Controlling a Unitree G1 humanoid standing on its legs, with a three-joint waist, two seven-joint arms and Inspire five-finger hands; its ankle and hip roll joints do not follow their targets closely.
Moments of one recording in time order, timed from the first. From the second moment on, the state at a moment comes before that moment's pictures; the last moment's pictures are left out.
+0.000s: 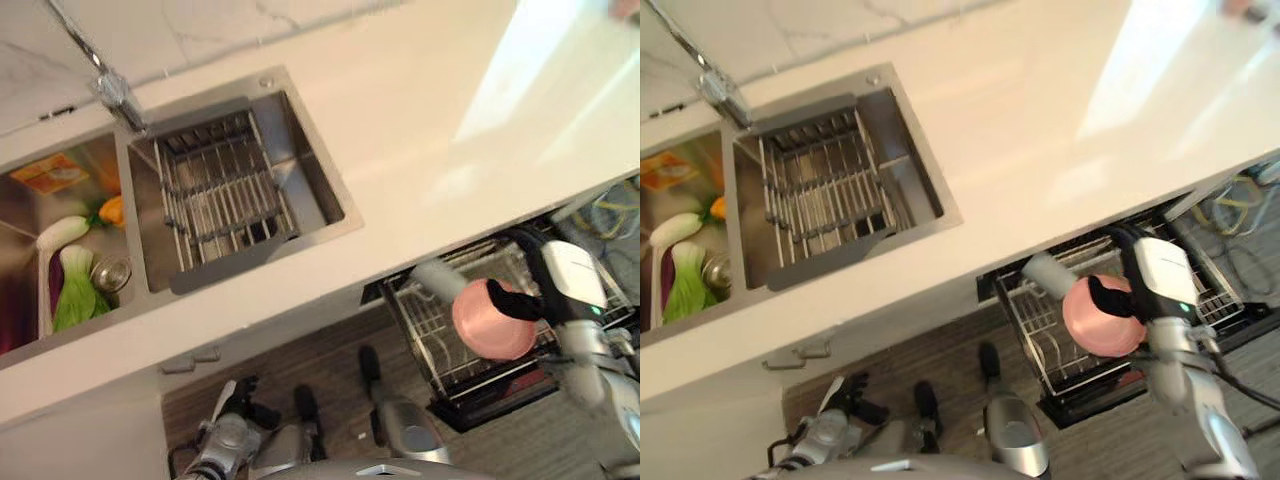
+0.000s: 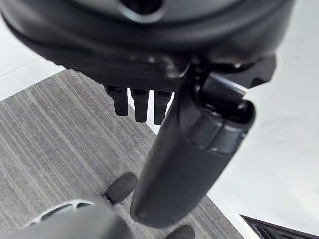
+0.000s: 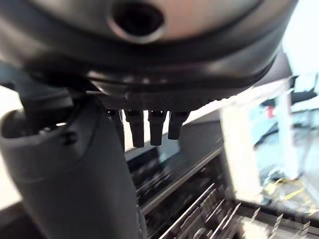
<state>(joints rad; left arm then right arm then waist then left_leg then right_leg) -0.03 0.19 -0.15 1.19 0.13 -0.11 0.24 0.28 -0.62 -0.20 0.03 -0.54 -0.10 -0.34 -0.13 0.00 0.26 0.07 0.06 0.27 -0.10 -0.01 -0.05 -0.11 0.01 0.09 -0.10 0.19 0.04</state>
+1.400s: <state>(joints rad) -0.11 0.17 -0.23 1.21 0.03 -0.13 0.22 -0.39 -0.61 0.21 0.77 -0.19 -0.03 -0.41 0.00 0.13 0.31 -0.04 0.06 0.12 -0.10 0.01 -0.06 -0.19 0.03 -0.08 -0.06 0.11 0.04</state>
